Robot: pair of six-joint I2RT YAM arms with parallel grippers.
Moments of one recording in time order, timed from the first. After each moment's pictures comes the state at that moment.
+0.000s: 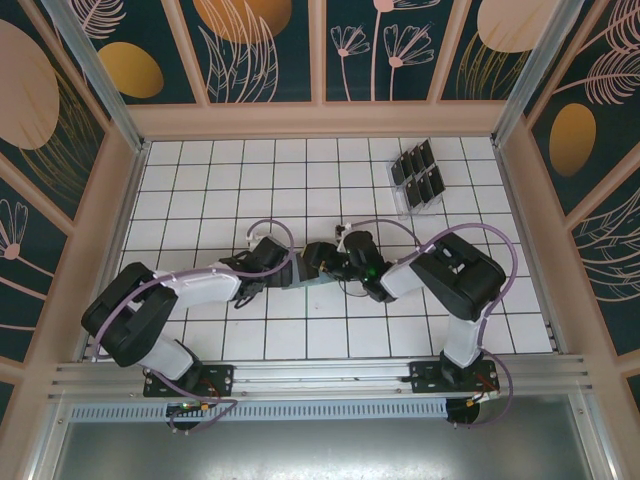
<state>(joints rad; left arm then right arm) -0.71 1.52 0.64 -0.19 -0.33 -0.64 0.77 1.84 0.63 0.76 -0.29 1.12</state>
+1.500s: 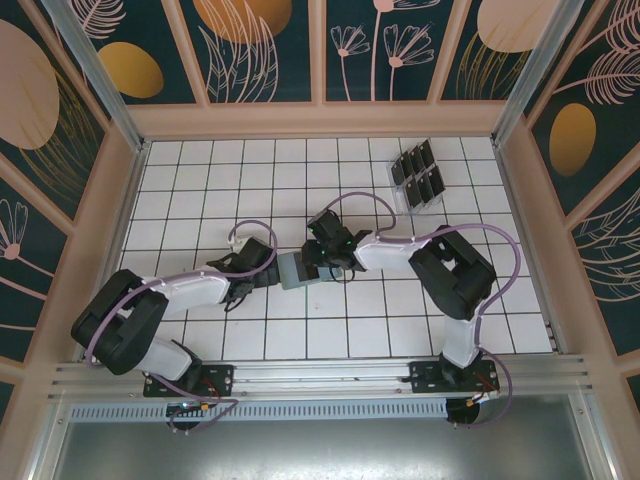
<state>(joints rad) -0.62 1.47 0.57 -0.19 -0.34 -0.71 0.84 1.88 1.07 -0.11 -0.01 0.71</state>
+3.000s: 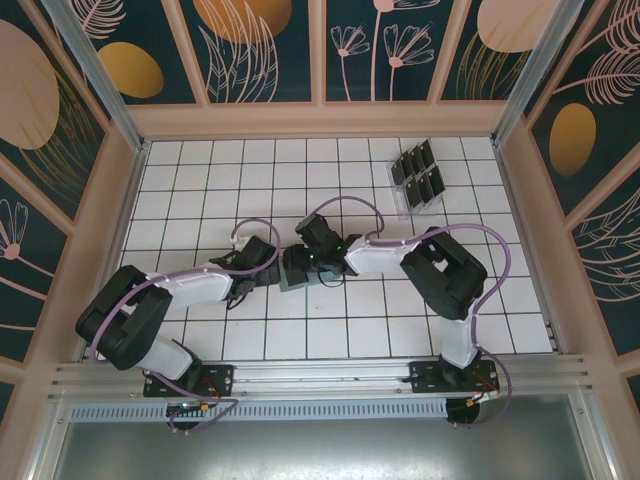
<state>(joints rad) -0.62 1.50 0.60 -0.21 -0.35 -0.69 0.89 1.91 1.09 -0.06 -0.08 0.76</state>
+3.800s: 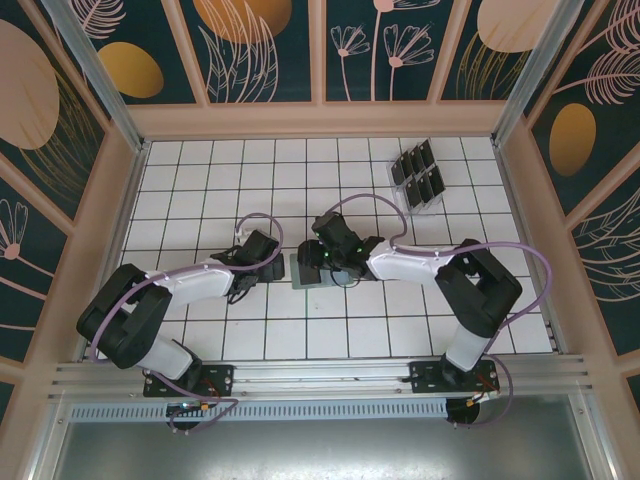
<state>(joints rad) -0.62 1.51 0.65 -0.21 -0.32 -0.64 0.88 1.71 0.97 -0.07 -0.04 0.81</state>
